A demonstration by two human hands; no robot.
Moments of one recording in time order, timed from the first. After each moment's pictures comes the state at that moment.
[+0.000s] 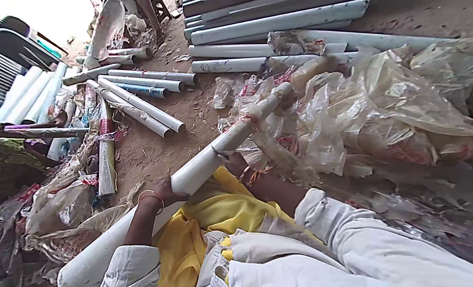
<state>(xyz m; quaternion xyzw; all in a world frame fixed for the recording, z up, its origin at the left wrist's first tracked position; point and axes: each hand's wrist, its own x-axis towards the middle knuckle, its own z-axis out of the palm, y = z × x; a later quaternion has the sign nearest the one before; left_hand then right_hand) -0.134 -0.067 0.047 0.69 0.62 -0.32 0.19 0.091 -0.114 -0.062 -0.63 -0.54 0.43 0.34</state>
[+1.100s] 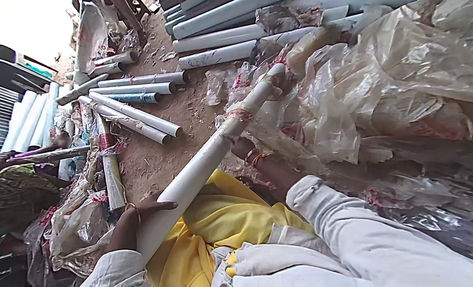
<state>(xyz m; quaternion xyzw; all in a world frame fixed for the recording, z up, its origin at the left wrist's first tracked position) -0.184 -0.008 0.031 0.60 0.61 -0.24 0.45 0.150 -0.056 -0.090 -0.73 -0.50 0.41 0.21</state>
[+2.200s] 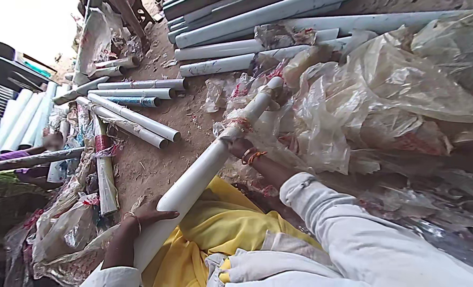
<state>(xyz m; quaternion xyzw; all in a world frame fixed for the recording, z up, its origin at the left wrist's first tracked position) -0.171 -0.022 0.031 0.64 0.61 -0.26 0.38 0.164 -0.039 -0.083 -0.75 -0.53 0.38 0.15</state>
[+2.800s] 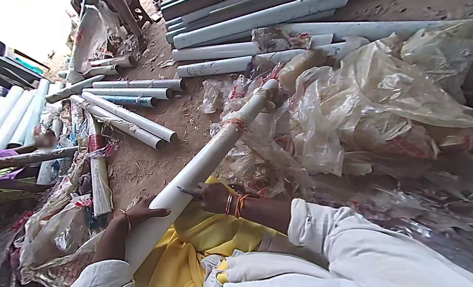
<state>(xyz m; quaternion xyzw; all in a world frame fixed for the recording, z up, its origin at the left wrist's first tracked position) -0.173 -0.013 0.036 0.61 0.61 -0.24 0.45 0.062 -0.109 -0.052 -0.55 -0.72 0.40 0.17</state>
